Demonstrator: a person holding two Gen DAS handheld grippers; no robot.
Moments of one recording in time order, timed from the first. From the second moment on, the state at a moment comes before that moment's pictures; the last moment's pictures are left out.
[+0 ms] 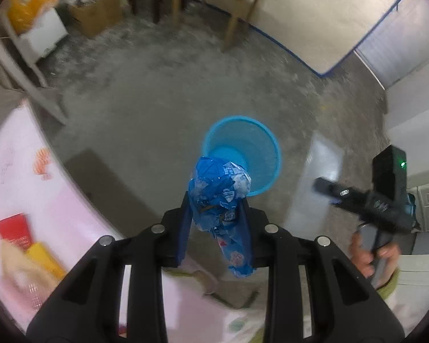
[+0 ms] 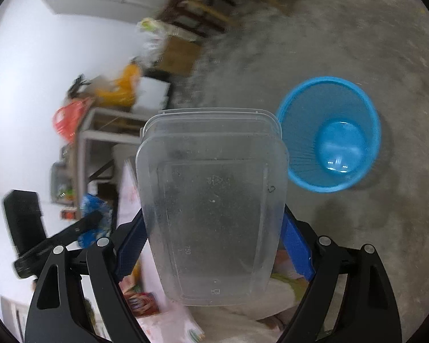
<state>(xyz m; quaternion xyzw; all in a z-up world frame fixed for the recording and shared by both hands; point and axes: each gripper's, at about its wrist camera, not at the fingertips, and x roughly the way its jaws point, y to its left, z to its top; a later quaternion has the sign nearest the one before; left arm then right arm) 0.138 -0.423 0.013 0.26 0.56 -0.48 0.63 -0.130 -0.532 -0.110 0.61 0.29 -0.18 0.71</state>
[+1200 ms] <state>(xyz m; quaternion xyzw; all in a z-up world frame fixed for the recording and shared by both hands) 0.103 -0.393 0.057 0.15 0.45 -0.52 0.71 -0.171 -0.574 -0.142 0.50 0.32 -0.33 0.74</state>
